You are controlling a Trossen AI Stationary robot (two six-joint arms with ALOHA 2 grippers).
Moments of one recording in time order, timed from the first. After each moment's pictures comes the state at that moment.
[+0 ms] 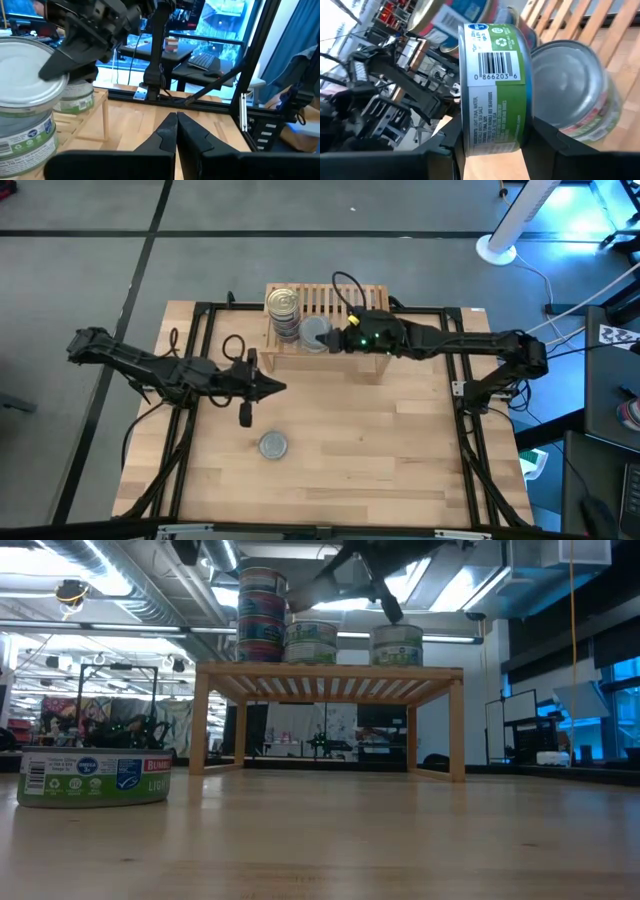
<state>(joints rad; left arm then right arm) -0.25 0.93 0.66 0.20 -0.32 -0.15 -0.16 1.52 1.28 -0.12 0.12 1.00</state>
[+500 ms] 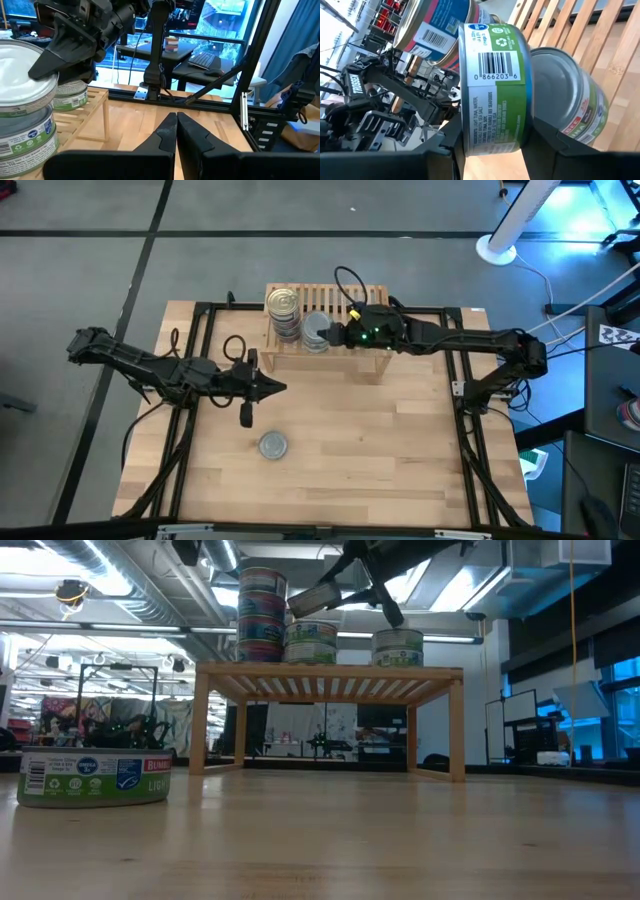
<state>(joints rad) -0.25 0.93 0.66 0.20 -0.32 -0.14 -0.20 1.52 1.28 -0.13 0.09 1.05</state>
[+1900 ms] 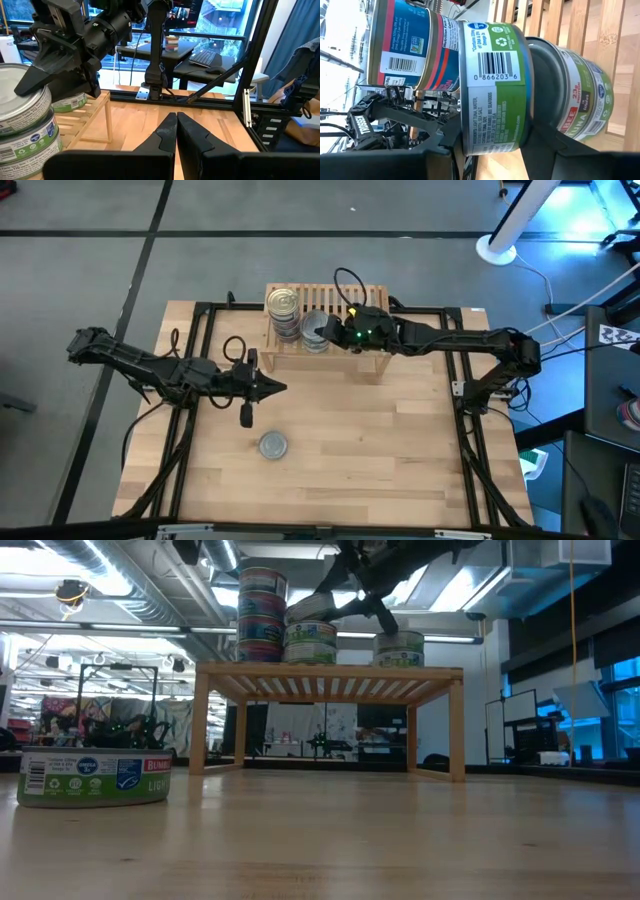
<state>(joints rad) -0.25 0.93 0.65 0.20 -0.32 -0.10 -0.20 1.57 1.28 -0.11 0.13 1.34</state>
